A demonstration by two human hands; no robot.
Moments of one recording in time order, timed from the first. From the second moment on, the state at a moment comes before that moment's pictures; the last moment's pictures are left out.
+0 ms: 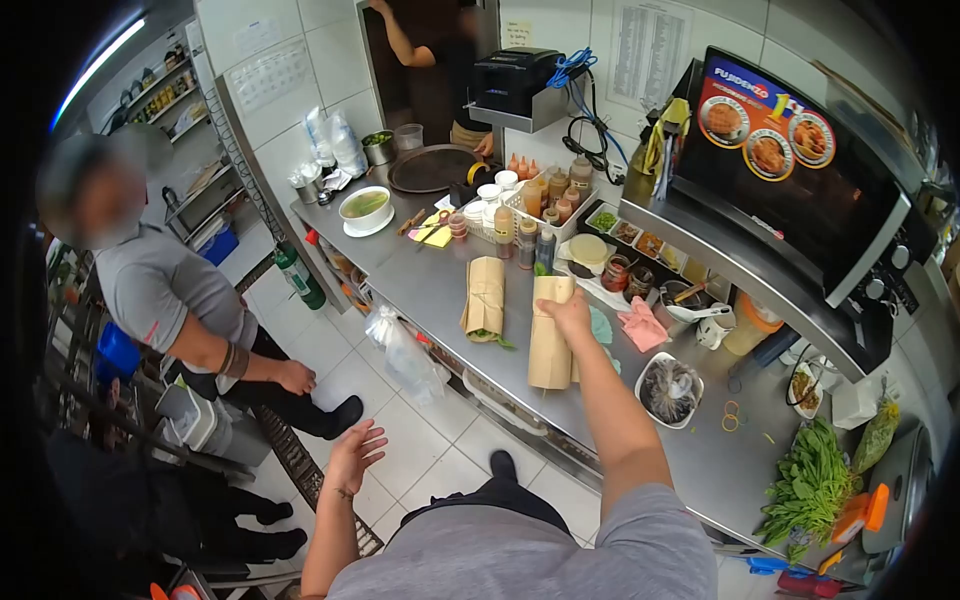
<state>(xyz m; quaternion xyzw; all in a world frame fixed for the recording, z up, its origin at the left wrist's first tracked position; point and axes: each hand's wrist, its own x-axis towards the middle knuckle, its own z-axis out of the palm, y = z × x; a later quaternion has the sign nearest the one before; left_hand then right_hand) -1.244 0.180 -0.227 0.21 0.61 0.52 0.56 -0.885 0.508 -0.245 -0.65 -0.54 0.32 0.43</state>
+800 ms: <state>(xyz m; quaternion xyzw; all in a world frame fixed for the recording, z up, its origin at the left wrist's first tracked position) -1.415 0.410 -0.311 0.07 0.75 0.37 0.55 -0.708 0.941 -0.370 -0.78 -0.57 -0.03 0.24</state>
